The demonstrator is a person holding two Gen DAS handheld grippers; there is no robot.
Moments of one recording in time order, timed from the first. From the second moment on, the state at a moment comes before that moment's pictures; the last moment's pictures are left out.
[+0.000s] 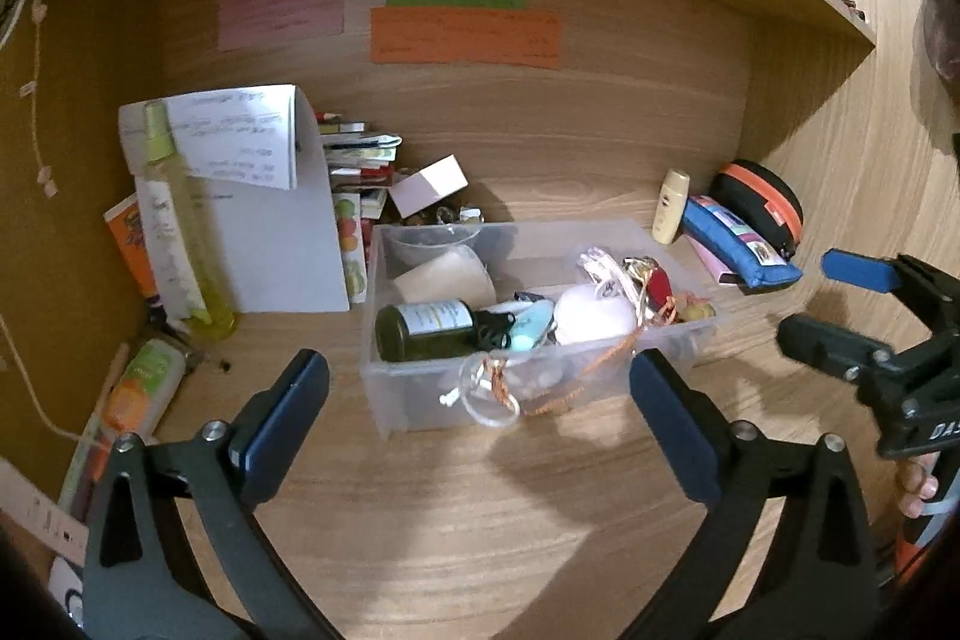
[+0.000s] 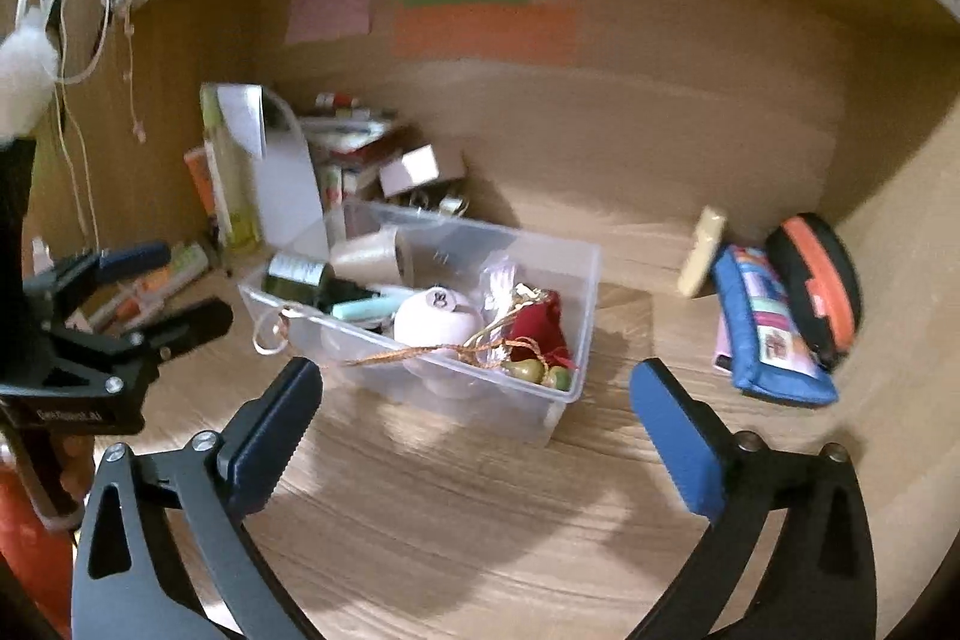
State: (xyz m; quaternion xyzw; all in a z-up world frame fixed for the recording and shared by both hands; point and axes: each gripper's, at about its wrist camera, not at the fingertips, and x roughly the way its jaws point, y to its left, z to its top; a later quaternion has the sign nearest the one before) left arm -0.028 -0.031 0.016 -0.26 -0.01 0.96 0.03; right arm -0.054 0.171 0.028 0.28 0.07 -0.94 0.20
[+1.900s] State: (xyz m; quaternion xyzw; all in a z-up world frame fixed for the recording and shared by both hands) left arm 0.002 -0.014 -0.009 -0.27 -0.02 0.96 0.01; right arm -0.014 0.178 0.004 0.28 0.03 -0.94 0.18
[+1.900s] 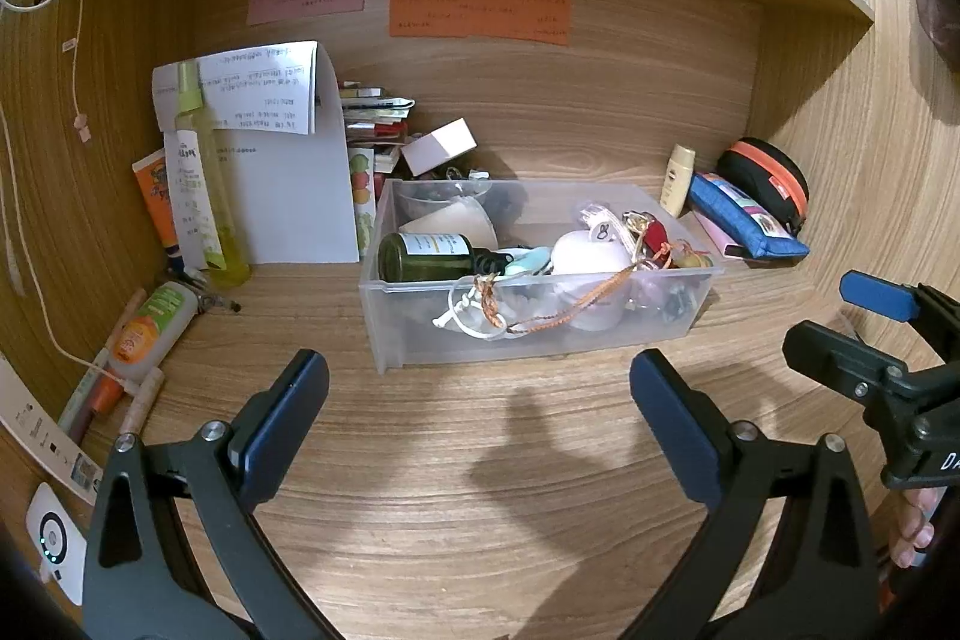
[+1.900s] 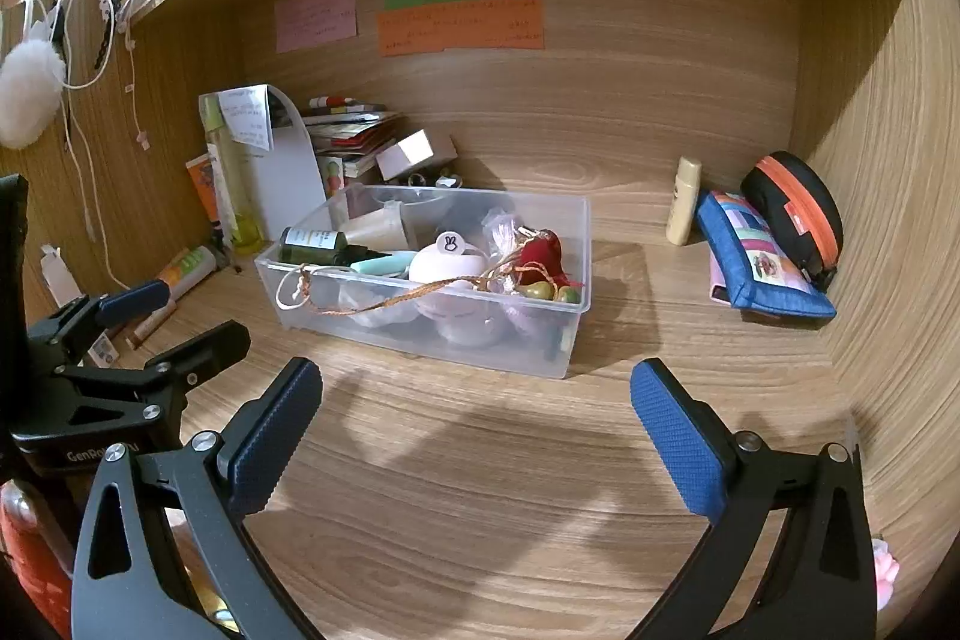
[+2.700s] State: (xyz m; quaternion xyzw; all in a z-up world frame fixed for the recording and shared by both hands) left arm 0.005 -0.010 -0.005 -0.27 -0.02 0.96 0.01; right arm -0.008 0.174 0.004 0.28 0.03 -0.94 0.18
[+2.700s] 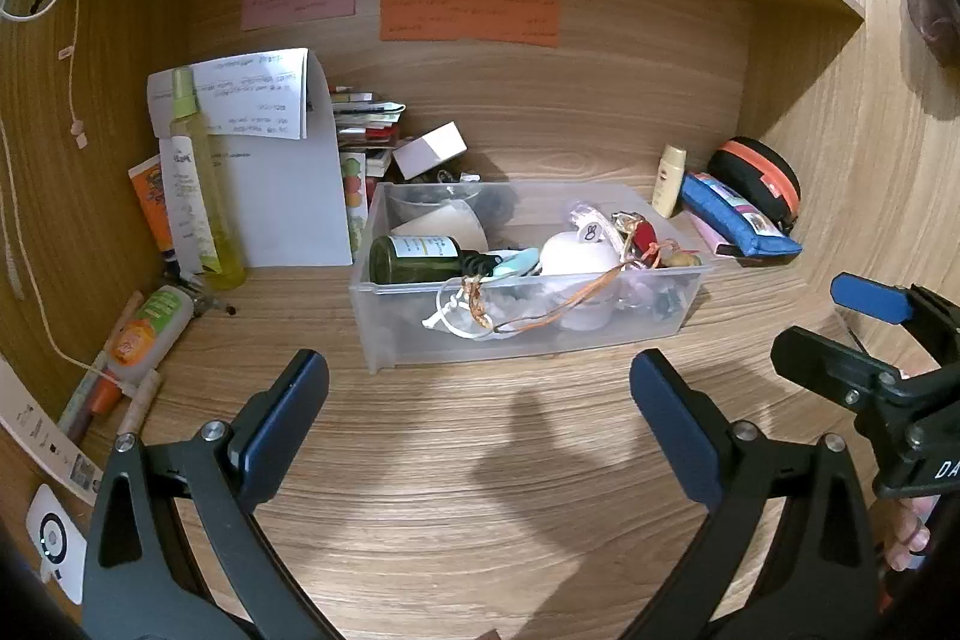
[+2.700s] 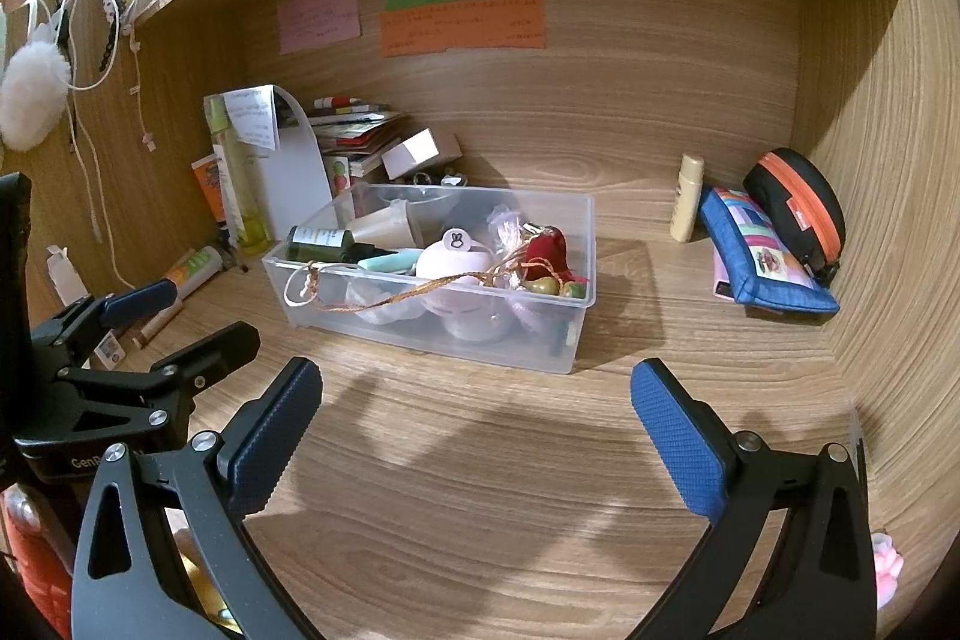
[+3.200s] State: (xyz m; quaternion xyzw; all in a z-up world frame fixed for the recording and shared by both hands) left arm 0.002 -0.011 -0.007 -0.27 -0.02 0.96 0.03; right arm -0.008 0.169 0.002 0.28 0.03 -0.94 0.18
